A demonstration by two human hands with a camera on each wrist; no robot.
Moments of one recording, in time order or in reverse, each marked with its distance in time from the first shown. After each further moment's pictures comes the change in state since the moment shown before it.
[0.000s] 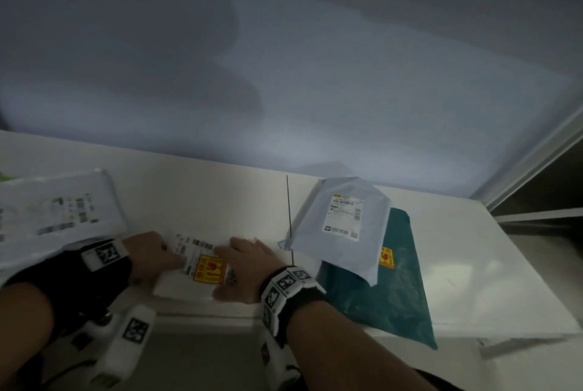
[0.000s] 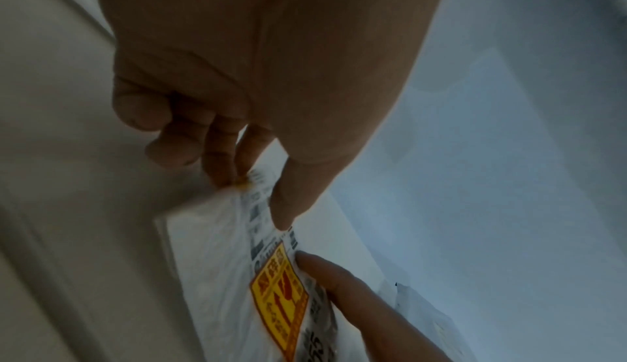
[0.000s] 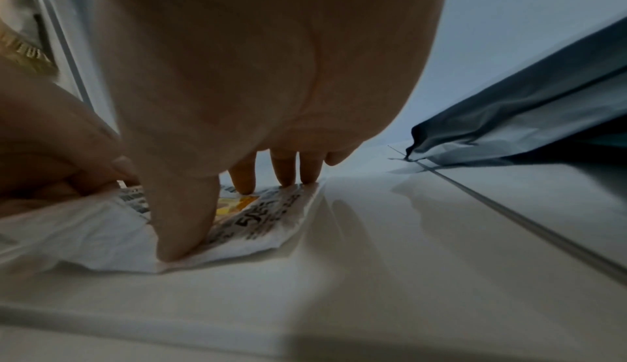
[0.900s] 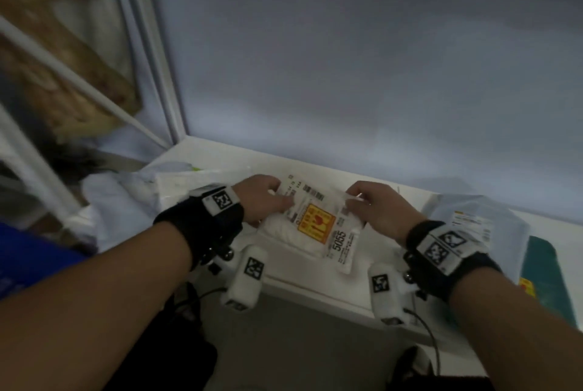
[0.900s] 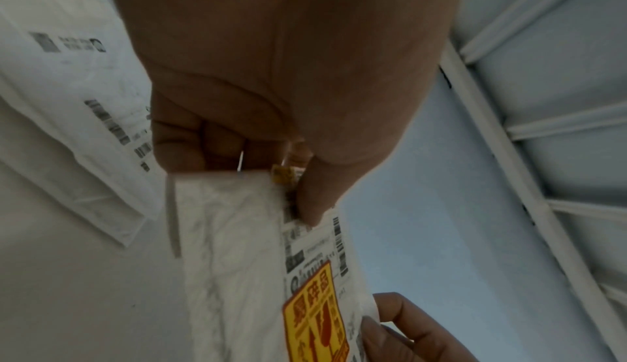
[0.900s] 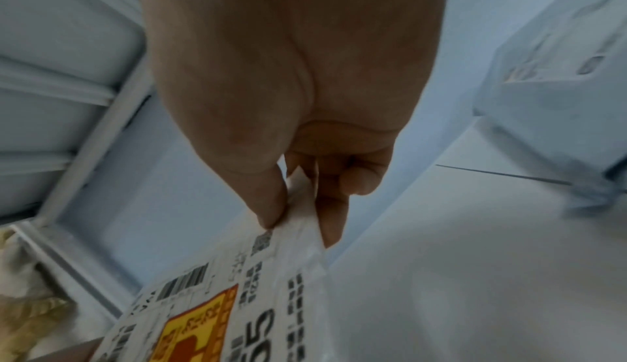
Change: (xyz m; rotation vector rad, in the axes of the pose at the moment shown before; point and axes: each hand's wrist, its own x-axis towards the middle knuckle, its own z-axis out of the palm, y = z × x) left_hand -0.076 -0.038 -0.081 -0.449 0.186 0.210; right_hand -0.009 -0.052 -0.112 0.477 0.347 0.065
